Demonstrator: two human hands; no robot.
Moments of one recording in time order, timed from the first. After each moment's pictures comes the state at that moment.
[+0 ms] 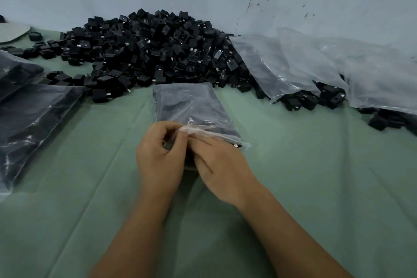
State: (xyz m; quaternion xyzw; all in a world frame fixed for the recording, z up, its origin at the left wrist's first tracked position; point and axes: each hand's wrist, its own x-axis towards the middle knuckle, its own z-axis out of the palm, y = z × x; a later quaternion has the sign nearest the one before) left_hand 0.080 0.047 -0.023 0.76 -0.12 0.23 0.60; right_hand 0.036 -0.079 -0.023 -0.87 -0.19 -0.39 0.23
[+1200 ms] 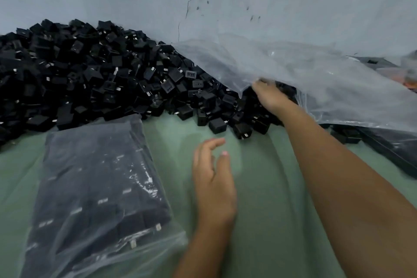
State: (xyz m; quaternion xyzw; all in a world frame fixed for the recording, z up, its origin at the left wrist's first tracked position) left_hand 0.086 -0.182 -0.024 0.66 -0.09 -0.01 0.74; right_hand 0.190 -0.418 0.025 -0.92 0.26 -0.10 0.26
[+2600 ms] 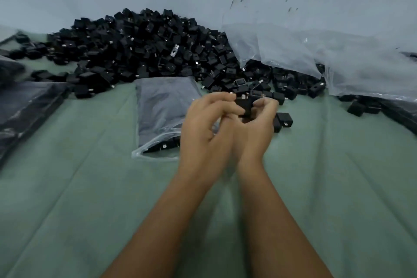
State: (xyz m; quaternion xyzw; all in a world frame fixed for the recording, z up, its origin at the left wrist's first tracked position) left_hand 0.024 -0.036 0.010 0.68 -0.30 0.17 0.65; right_hand 0.043 -0.128 -0.020 -0.71 0.24 -0.47 0.47
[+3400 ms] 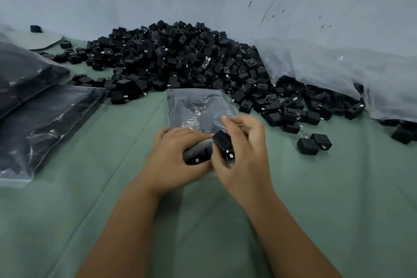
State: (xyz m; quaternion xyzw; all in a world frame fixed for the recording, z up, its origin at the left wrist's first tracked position) left_hand 0.092 0.072 -0.018 0.86 -0.35 0.10 0.36; right_hand 0.037 -0.082 -0.029 -0.84 -0.09 -0.46 0.27
